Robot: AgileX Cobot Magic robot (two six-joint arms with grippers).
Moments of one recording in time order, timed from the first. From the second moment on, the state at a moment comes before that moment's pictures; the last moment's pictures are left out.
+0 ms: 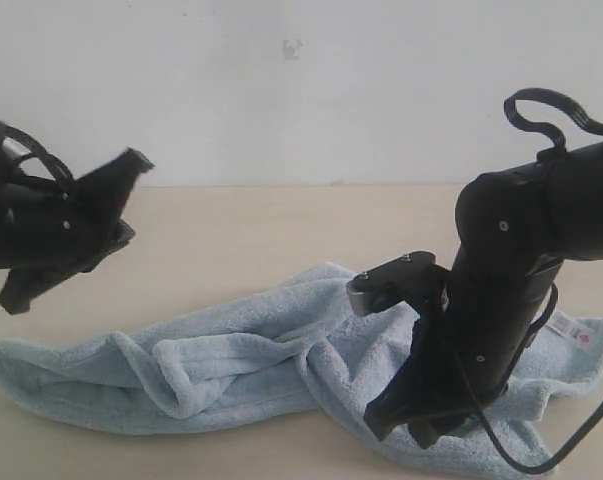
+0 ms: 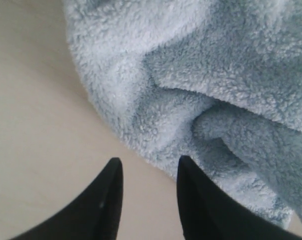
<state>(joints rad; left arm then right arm) -0.41 1.54 -0.81 -1.74 -0.21 0.54 0.56 1.71 -0.96 0.10 0.80 -0.09</state>
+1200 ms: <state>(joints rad) -0.54 1.75 -1.03 0.23 0.67 -0.07 0.50 1.71 -0.96 -0.26 0.81 0.20</state>
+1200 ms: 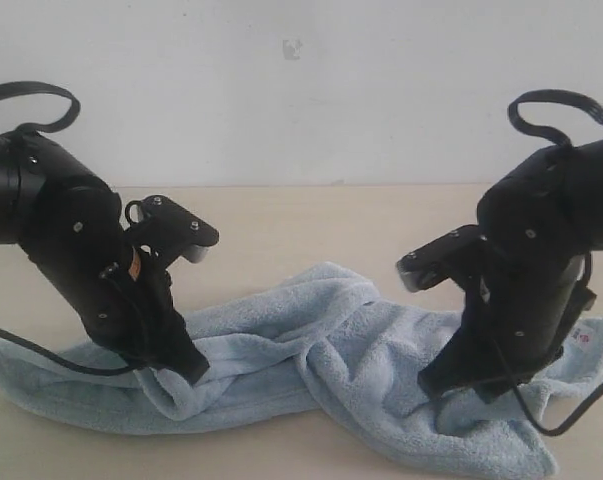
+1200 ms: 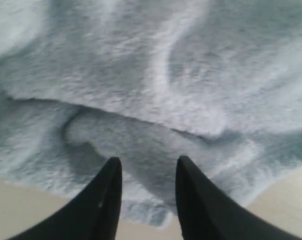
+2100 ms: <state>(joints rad) -0.54 1.68 -1.08 0.27 0.65 -0.13 0.05 1.71 -0.96 -0.02 0.69 0.17</state>
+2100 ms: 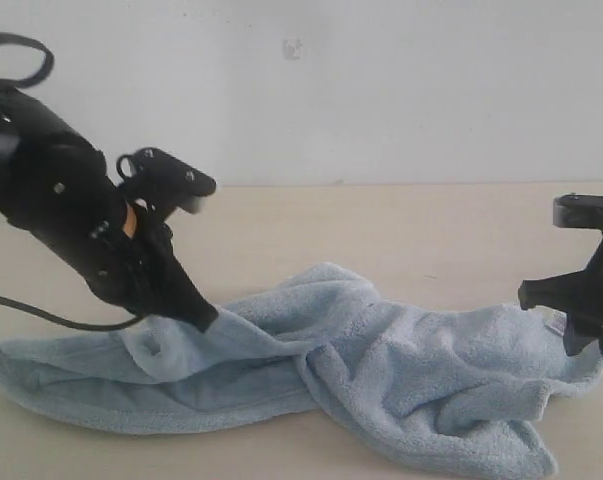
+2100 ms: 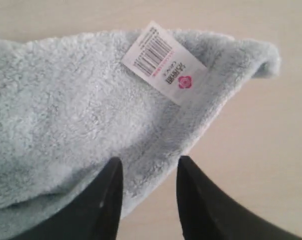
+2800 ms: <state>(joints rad) -0.54 1.21 -0.83 0.86 0.83 -0.57 0.30 1.60 -0.91 0.57 0.95 -0.67</state>
